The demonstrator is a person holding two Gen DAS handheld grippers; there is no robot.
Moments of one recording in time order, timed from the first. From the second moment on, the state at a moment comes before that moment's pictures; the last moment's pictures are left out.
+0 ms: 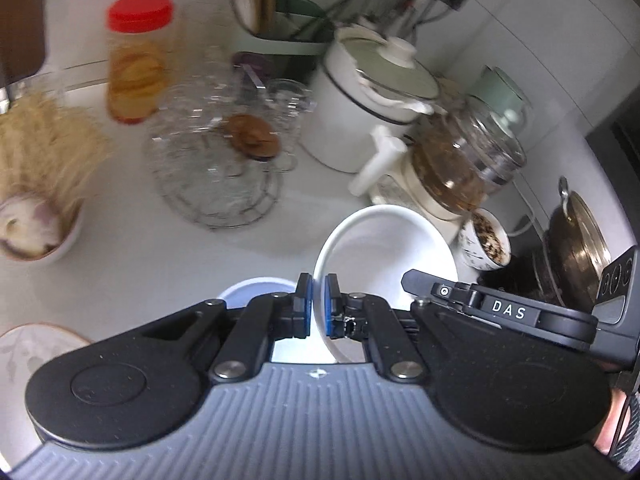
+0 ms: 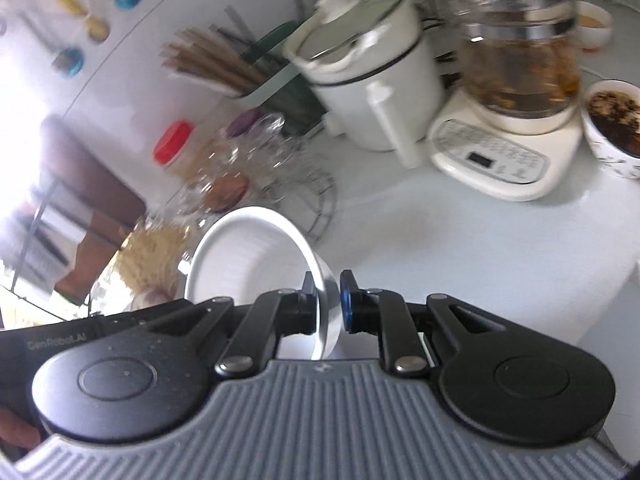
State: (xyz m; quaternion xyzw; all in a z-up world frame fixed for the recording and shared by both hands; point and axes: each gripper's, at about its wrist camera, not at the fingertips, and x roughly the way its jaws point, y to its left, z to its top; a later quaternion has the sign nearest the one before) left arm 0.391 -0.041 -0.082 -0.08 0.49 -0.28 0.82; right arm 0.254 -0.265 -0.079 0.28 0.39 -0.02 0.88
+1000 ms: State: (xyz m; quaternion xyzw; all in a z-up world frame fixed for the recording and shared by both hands) left arm 0.386 -0.001 -0.151 -0.11 0.53 -0.21 0.81; right arm 0.285 -0.227 -0.135 0.25 0.50 0.04 0.83
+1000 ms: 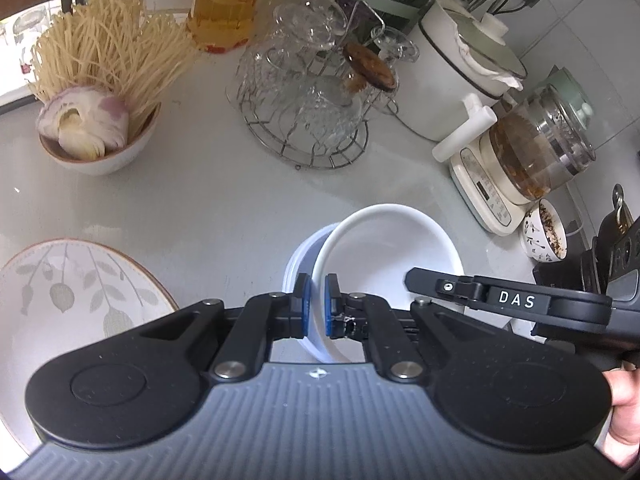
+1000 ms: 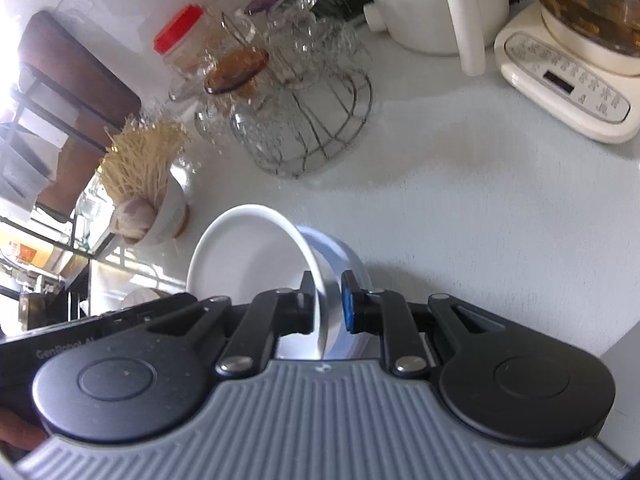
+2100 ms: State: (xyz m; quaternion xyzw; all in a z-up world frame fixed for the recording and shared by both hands) left arm 0.396 -0.018 -0.179 -0.11 0.56 -0.19 0.80; right arm 0.292 -0.241 -0.191 0.31 0.53 0.02 0.79
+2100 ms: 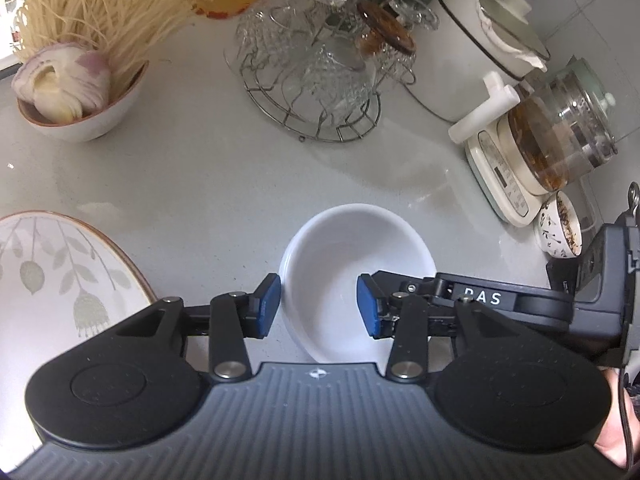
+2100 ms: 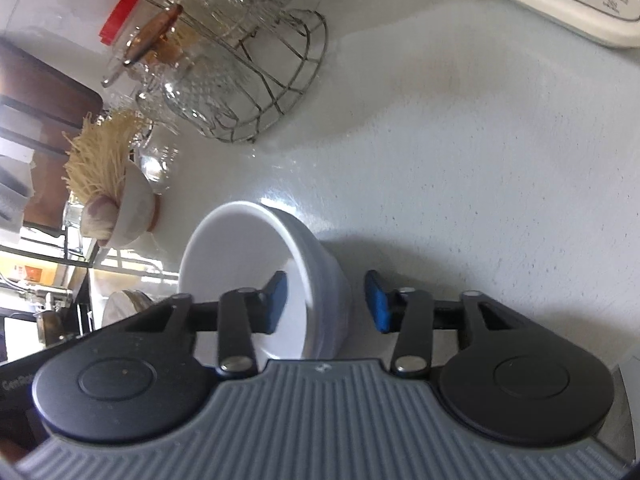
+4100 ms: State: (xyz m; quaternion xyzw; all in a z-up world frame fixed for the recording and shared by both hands) left arm 0.401 -0.078 -0.224 -0.11 0.60 -0.22 0.76; right arm 0.263 -0.293 -0.193 0.33 0.55 -0.02 0.77
